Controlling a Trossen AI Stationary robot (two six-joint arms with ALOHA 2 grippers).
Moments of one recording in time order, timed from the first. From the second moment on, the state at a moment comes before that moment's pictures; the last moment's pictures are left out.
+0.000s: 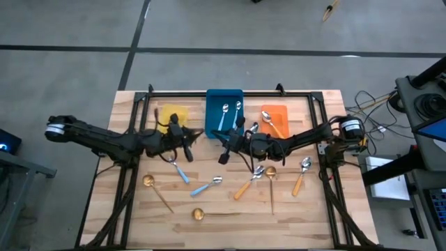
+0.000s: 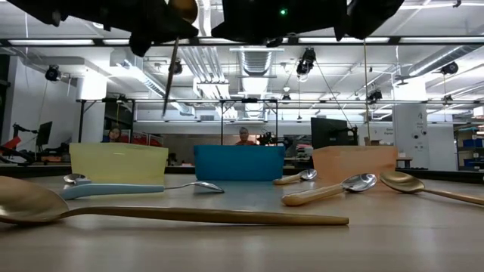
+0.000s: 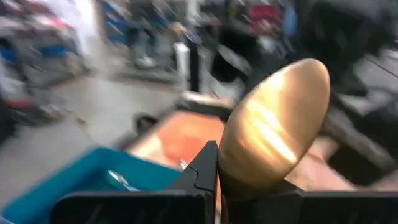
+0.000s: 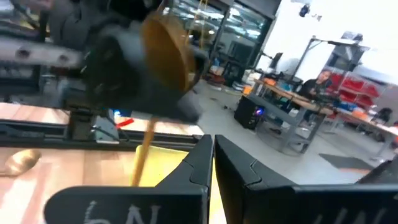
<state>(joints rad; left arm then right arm) -0.12 1.04 0.53 0.43 -0.50 -0.07 0.08 1.75 1.03 0.81 0.48 -0.36</state>
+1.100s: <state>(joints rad) -0.12 1.15 0.53 0.48 -0.30 -0.11 0.06 1.76 1.21 0.50 0.13 -0.25</state>
